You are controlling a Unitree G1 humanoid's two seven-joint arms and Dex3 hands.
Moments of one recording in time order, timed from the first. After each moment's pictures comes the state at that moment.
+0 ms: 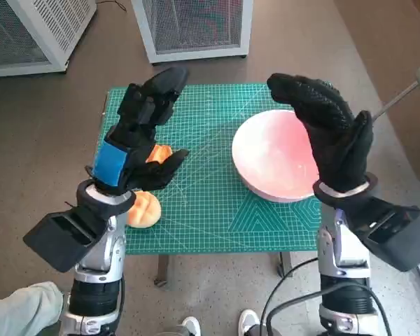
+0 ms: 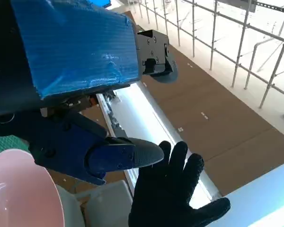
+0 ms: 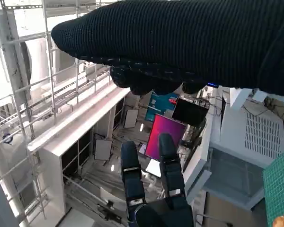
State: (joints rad) left arm -0.45 0.15 0.05 0.01 -0.17 -0.37 -0.31; right arm -0.57 -0.11 -0.08 0.17 0.30 -0.48 0.42
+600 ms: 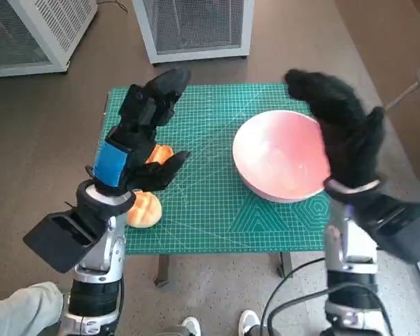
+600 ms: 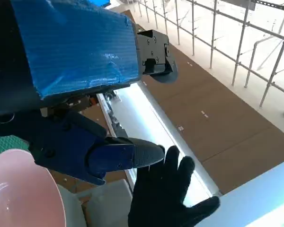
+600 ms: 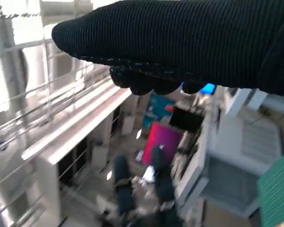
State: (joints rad) left arm -0.45 0.16 0.06 0.01 -0.17 -0.37 -0.32; right arm -0.62 -0.16 -0.16 0.36 0.31 -0.58 0.42
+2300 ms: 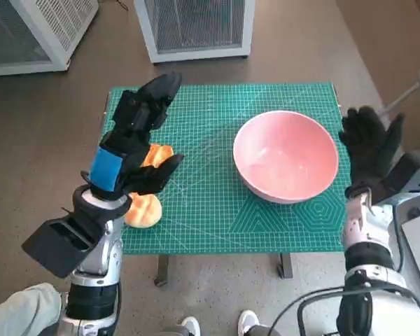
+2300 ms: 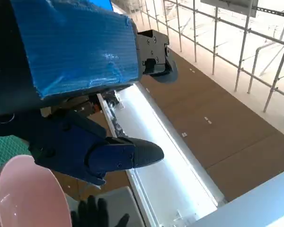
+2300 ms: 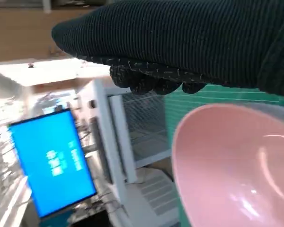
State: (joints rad) left arm -0.43 0.16 0.07 0.02 -0.16 -0.40 -0.30; right arm -0.86 -0.27 -0.40 1.29 0.27 -0.41 0.15
